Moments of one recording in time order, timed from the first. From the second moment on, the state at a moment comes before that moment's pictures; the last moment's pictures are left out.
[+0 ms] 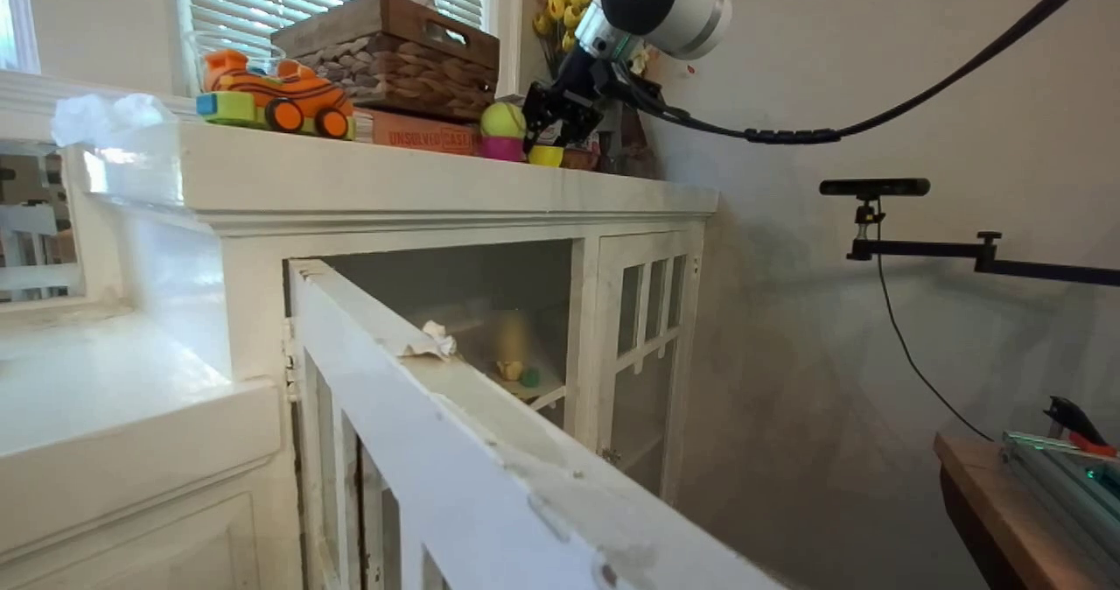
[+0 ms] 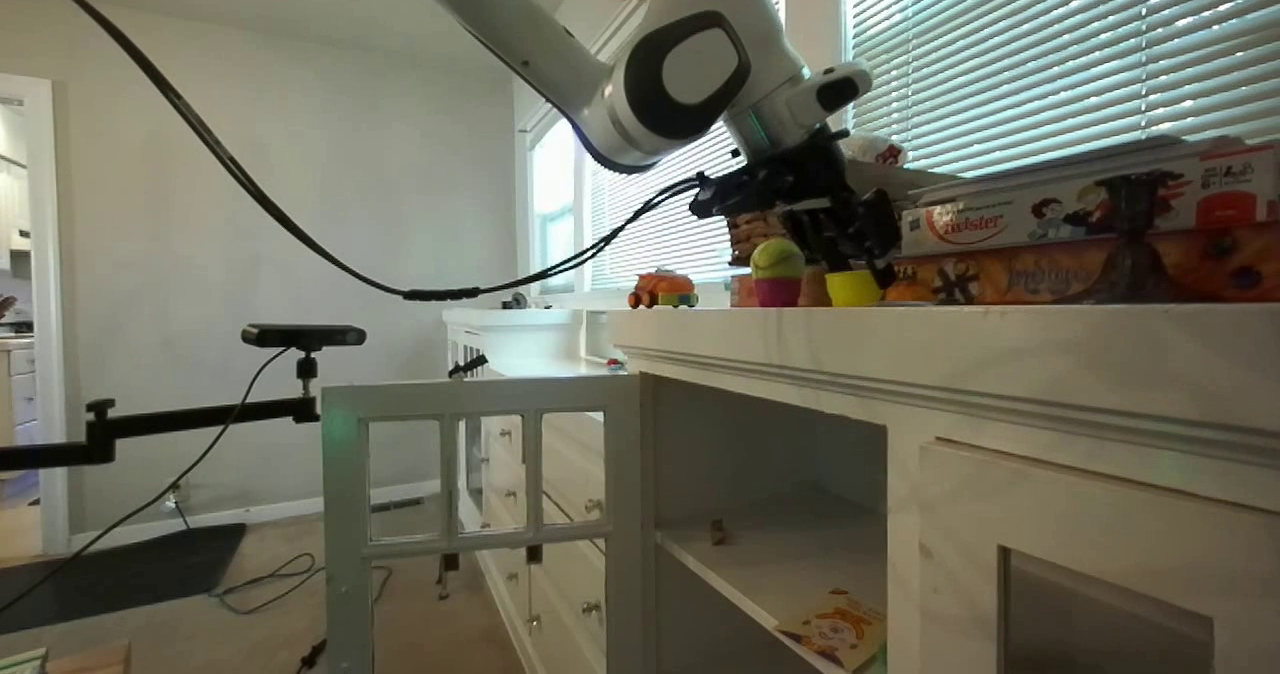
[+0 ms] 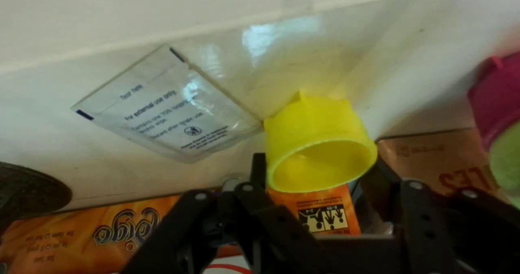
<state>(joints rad) 0.09 0.22 -0.36 -1.89 0.14 2.79 0.06</state>
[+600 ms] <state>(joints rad) -0.01 0.19 -0.23 -1.91 0.03 2.76 0.05</state>
